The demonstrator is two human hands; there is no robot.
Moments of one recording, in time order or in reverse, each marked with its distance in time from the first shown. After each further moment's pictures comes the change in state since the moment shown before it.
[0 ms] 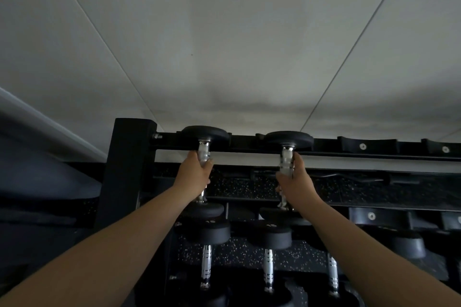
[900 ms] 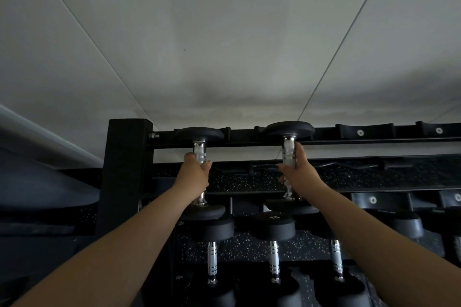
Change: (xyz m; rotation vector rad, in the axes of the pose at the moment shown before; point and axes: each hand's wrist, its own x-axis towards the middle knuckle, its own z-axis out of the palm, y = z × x) left_hand -0.002 -0.008 -0.001 0.005 -0.090 -0.076; right_hand -0.001 -0.001 -0.005 -0.041 -0.011 -0.020
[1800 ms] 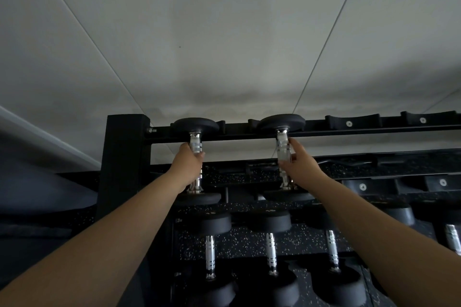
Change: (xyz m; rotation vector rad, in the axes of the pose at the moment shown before) left_hand -0.010 0.010 -0.009 -0.003 -0.001 0.029; right_hand -0.011 0.013 -0.013 -0.196 0.033 -0.012
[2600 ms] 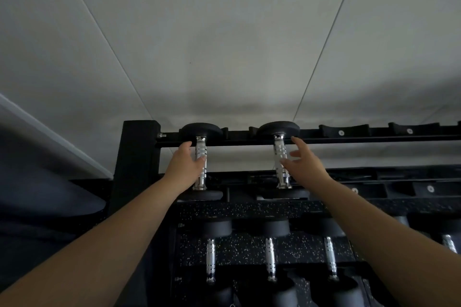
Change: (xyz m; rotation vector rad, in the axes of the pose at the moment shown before) left_hand -0.042 0.010 -0.028 0.172 0.051 0.142; right_hand -0.026 -0.005 -0.017 -0.030 0.141 -0.145
